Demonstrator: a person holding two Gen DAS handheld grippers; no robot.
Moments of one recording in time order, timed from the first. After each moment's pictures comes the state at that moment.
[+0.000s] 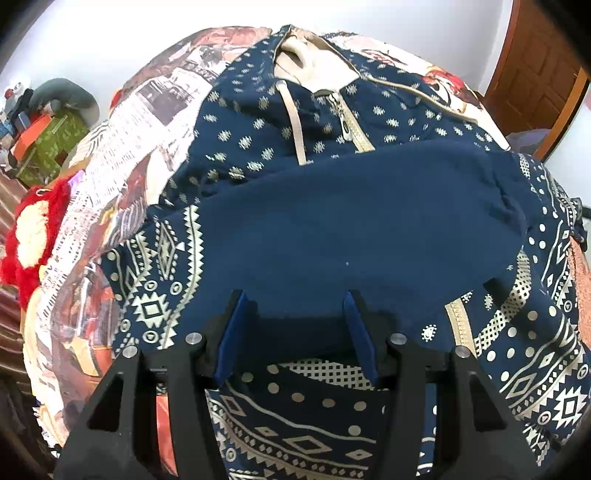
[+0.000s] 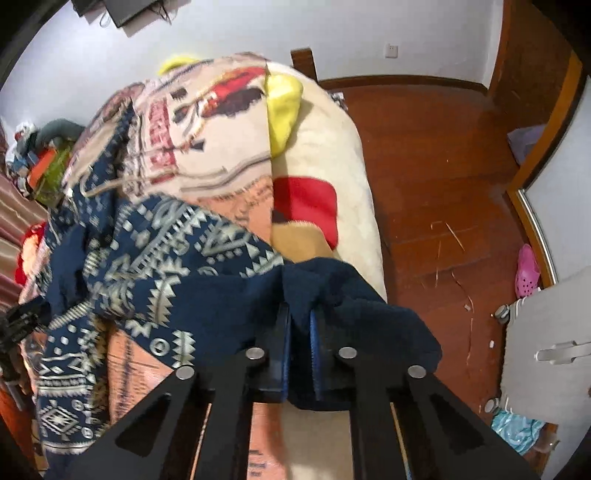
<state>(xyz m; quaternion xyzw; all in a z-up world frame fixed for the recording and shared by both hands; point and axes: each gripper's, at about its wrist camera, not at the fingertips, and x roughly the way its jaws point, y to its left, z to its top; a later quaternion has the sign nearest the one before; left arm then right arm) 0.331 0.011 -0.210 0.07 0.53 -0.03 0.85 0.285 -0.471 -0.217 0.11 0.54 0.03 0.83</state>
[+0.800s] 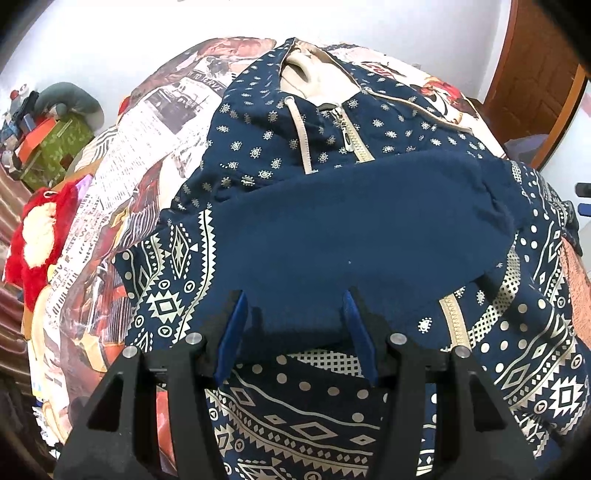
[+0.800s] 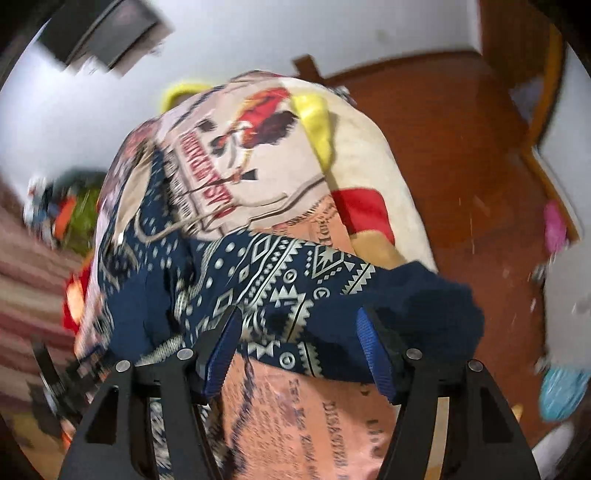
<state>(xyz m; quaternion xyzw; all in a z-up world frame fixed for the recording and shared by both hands) 0.321 0.016 -0.201 0.07 0.51 -0.03 0.86 0.298 -0.447 -0.187 0.26 0.56 0.01 0.79</state>
